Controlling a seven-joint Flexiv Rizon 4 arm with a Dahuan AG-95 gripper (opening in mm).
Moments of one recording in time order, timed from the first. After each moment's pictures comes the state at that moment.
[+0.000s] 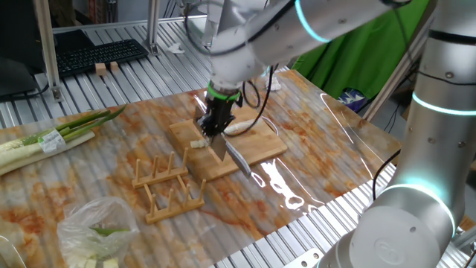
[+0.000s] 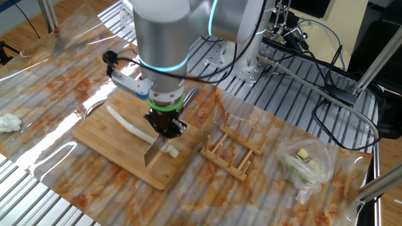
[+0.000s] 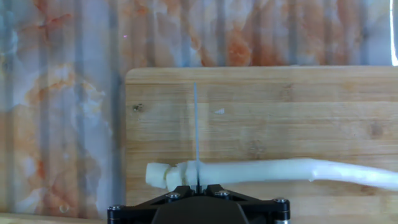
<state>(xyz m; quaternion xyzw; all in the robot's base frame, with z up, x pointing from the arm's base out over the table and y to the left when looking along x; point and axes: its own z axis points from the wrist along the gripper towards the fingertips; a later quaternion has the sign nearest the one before) 0.533 -0.012 0.032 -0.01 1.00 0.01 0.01</state>
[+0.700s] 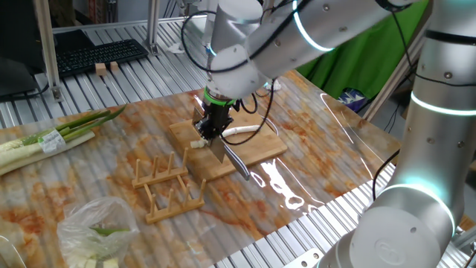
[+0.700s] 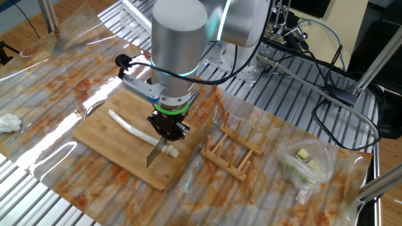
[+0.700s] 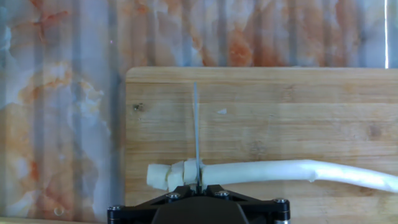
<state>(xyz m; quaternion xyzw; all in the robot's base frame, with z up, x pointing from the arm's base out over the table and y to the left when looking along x) 0.529 -0.015 0.033 -0.01 1.00 0.00 -0.01</state>
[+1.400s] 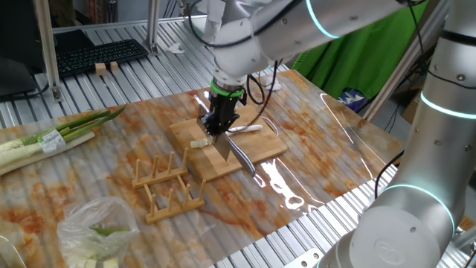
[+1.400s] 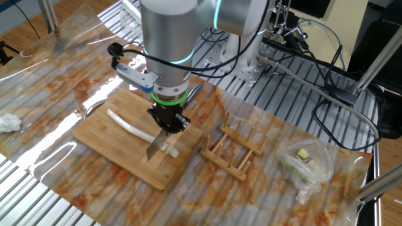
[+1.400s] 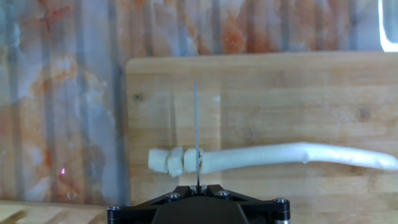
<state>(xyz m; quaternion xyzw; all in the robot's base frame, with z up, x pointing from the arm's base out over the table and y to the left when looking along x) 0.523 -0.016 0.058 0.00 1.00 0.00 -0.01</state>
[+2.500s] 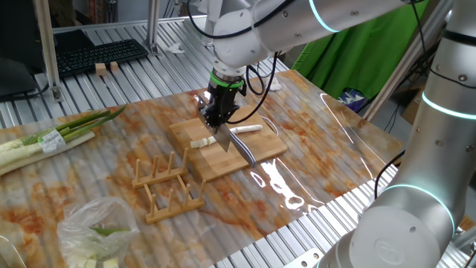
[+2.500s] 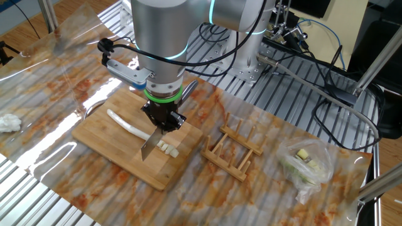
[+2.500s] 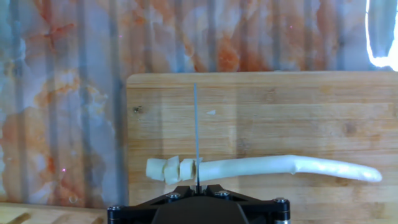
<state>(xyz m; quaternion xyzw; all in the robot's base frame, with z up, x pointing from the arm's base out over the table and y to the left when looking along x) 0.535 -0.023 0.078 0.00 1.00 0.00 -0.01</state>
